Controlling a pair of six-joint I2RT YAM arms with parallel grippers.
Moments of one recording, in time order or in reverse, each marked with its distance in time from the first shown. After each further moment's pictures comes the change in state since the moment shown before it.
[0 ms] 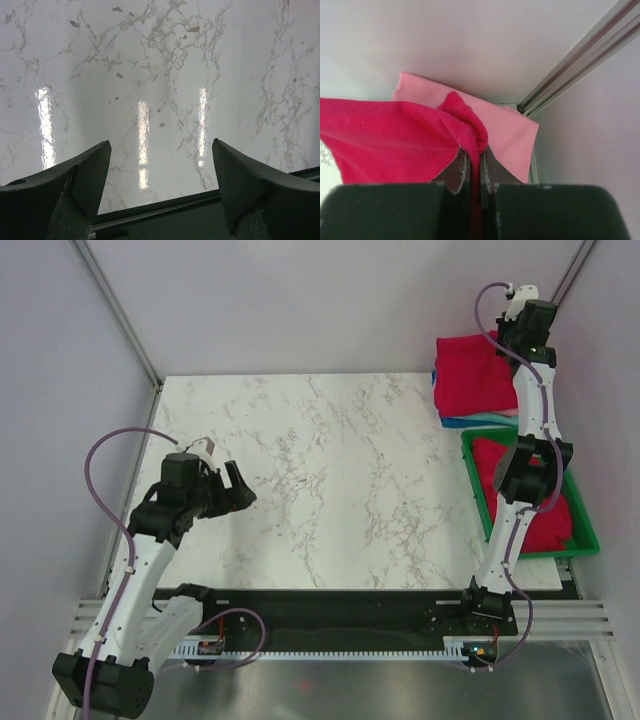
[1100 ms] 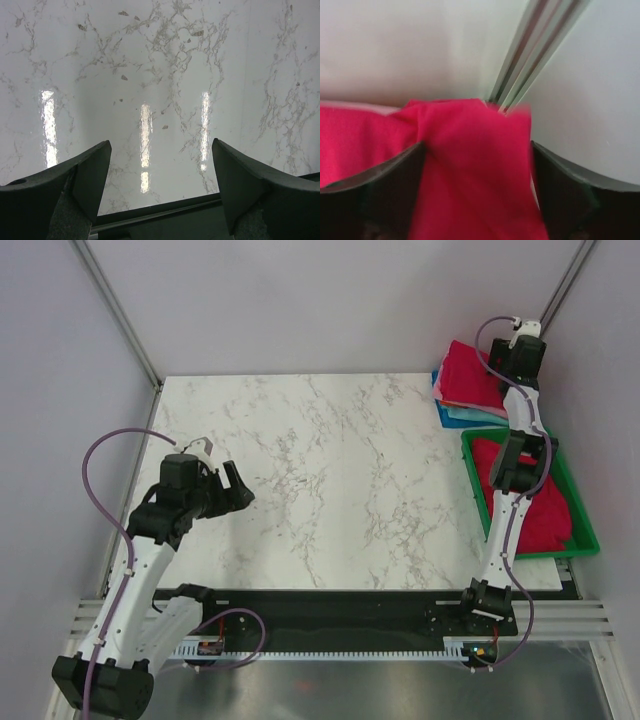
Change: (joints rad) left arm 0.000 -0.011 0.000 0.000 -0.025 0.000; right arm -0.061 0.335 0.035 0.351 0.174 0.110
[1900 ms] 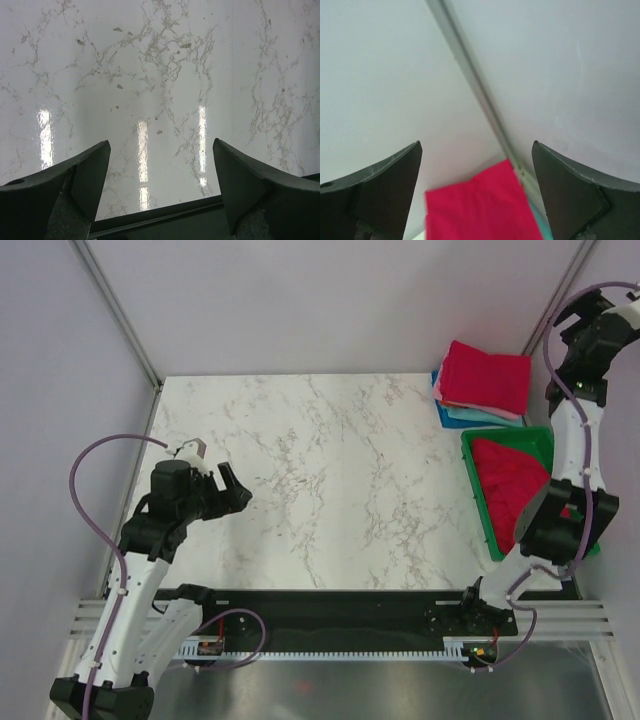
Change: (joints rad) left arm 0.000 -0.090 0.000 0.000 -0.002 0.000; right arm -0.094 -0.830 -0.636 0.245 0.074 0.456
